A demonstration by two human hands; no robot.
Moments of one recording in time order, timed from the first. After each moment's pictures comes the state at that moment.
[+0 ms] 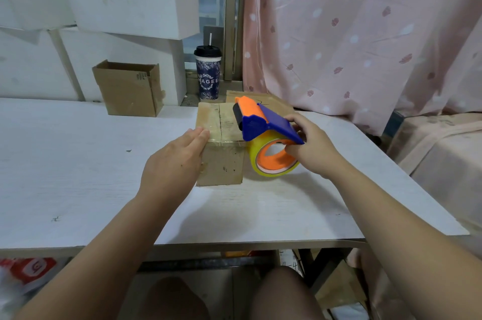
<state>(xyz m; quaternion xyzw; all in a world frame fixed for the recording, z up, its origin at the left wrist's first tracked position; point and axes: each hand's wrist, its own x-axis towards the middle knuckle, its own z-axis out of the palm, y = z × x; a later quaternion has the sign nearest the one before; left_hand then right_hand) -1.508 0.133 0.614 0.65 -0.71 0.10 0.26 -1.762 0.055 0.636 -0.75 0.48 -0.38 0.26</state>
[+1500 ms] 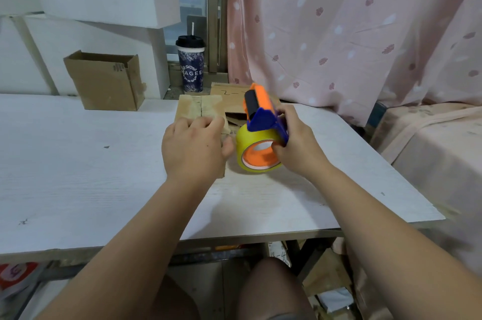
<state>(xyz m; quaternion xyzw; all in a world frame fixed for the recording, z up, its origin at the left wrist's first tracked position) -1.572 0.110 0.624 0.67 -0.65 0.21 0.29 -1.766 0.058 0.620 -0.78 0.46 -0.40 0.14</state>
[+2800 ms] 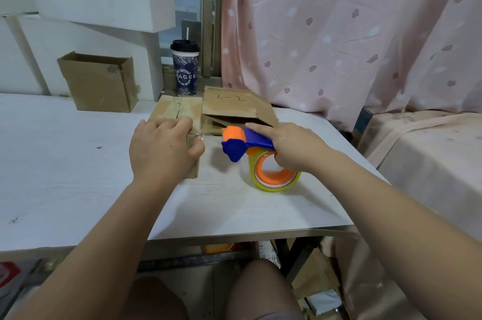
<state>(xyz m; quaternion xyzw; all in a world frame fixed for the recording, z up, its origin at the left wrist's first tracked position) -1.540 0.113 0.622 0.67 -0.63 0.19 0.33 -1.772 0.063 0.657 -0.85 0.53 -0.05 -0.07</state>
